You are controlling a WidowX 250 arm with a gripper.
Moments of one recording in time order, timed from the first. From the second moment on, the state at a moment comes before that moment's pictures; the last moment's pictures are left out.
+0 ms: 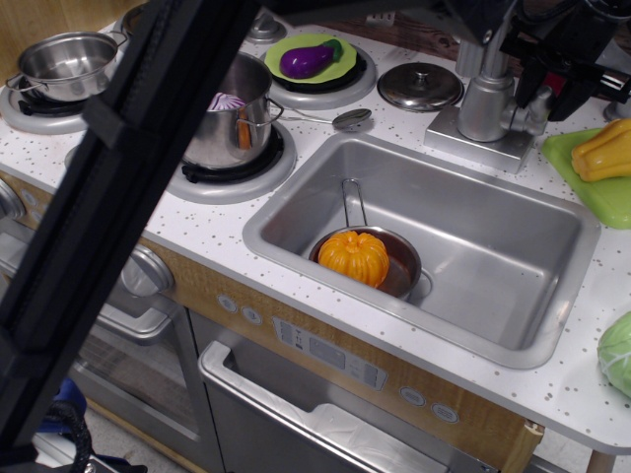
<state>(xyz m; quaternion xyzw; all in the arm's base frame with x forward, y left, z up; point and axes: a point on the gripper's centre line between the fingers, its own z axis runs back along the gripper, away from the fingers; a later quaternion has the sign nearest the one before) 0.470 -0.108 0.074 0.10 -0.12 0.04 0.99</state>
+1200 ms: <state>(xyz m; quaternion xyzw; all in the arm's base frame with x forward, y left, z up) 0.451 -0.109 0.036 0.05 -0.08 0.04 0.99</state>
